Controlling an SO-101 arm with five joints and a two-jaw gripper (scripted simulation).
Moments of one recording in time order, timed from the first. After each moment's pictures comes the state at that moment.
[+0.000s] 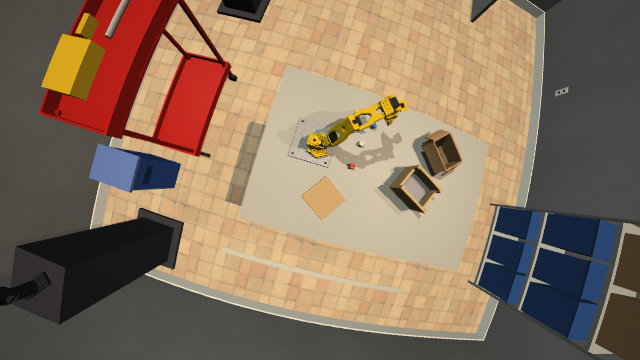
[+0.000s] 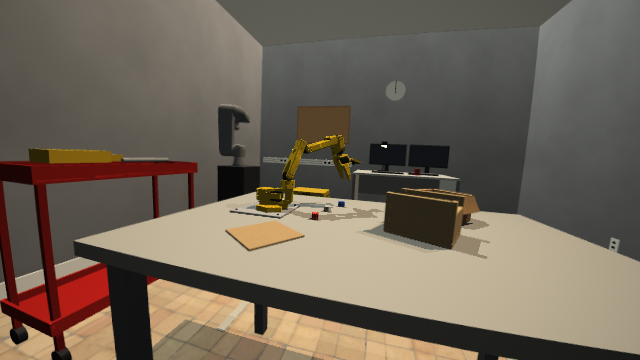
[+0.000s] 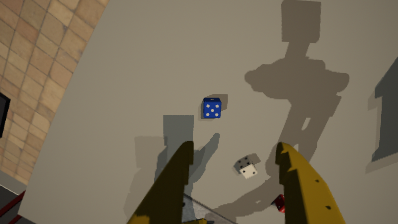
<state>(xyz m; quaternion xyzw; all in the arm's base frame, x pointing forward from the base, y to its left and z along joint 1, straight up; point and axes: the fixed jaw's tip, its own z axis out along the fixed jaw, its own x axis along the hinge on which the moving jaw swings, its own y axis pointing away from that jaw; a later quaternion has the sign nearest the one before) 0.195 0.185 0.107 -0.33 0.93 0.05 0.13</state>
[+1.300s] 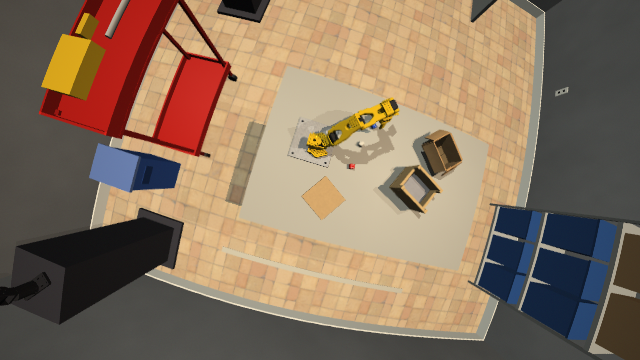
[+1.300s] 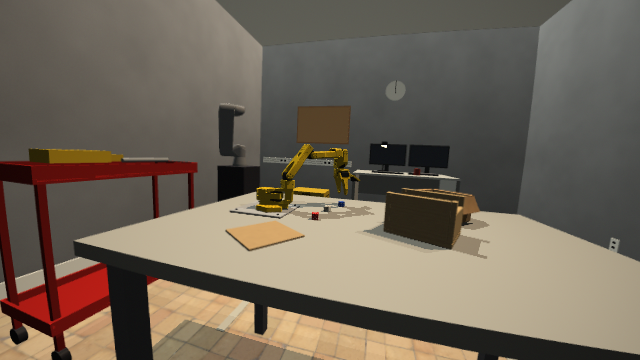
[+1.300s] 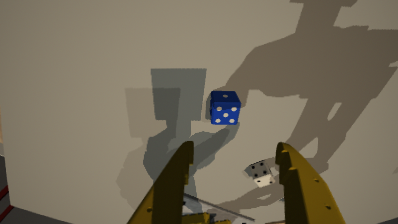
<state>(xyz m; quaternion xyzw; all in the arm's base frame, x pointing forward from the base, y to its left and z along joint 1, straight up) 0.185 0.183 0.050 -0.33 0.94 0.01 0.02</state>
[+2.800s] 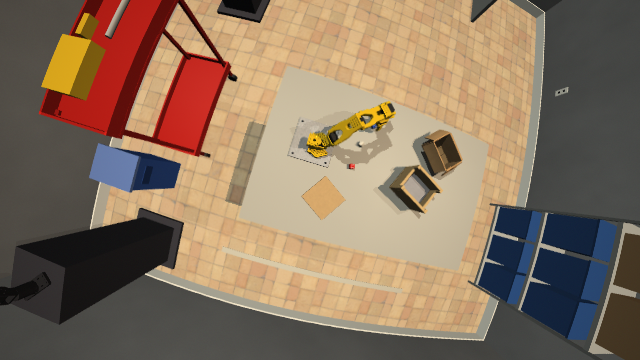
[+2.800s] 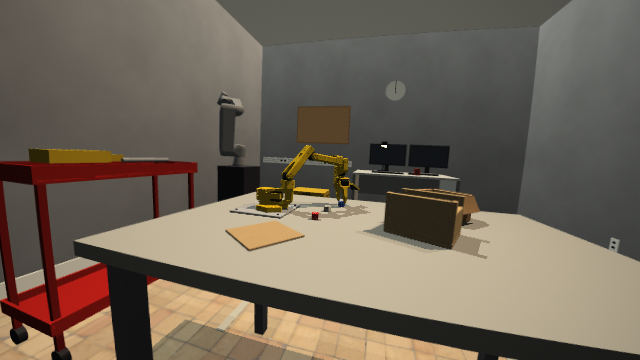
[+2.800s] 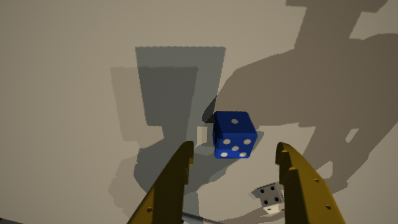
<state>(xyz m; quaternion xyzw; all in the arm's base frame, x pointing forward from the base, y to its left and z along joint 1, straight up) 0.183 0.182 0.017 -0.33 0.94 0.00 0.00</state>
